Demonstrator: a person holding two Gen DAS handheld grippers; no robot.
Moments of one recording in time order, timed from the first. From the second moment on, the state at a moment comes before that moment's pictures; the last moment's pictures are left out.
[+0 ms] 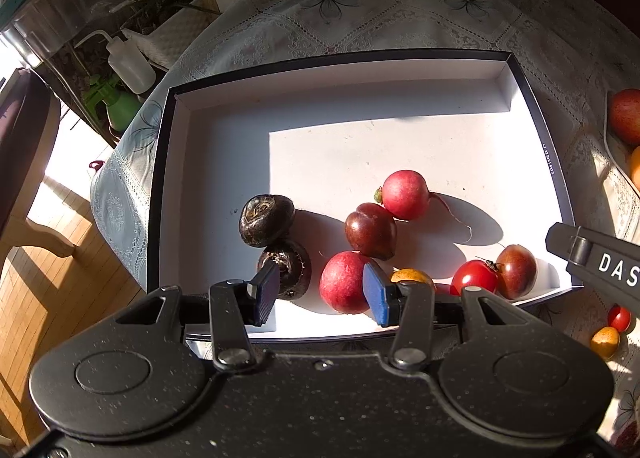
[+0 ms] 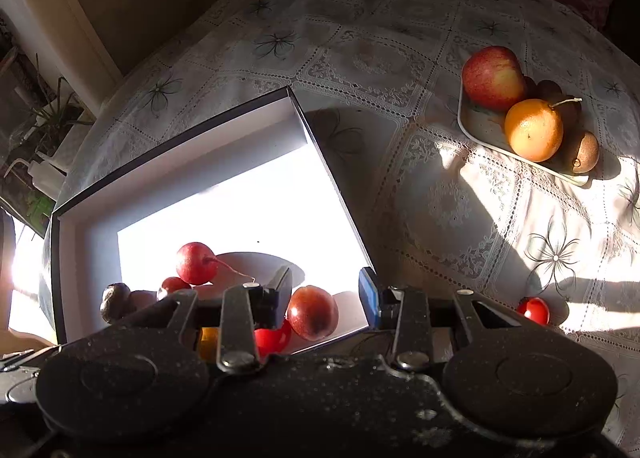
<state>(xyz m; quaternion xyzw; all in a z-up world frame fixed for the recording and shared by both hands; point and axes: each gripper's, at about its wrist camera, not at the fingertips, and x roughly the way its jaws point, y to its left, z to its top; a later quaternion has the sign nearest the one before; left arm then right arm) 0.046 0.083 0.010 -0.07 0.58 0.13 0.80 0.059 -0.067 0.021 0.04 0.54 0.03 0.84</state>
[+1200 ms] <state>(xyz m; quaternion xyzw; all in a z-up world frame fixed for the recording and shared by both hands) 0.038 -0.088 0.007 0.02 0.58 -0.02 0.82 0.048 -0.264 -0.043 0.14 0.57 -0.12 0.80</state>
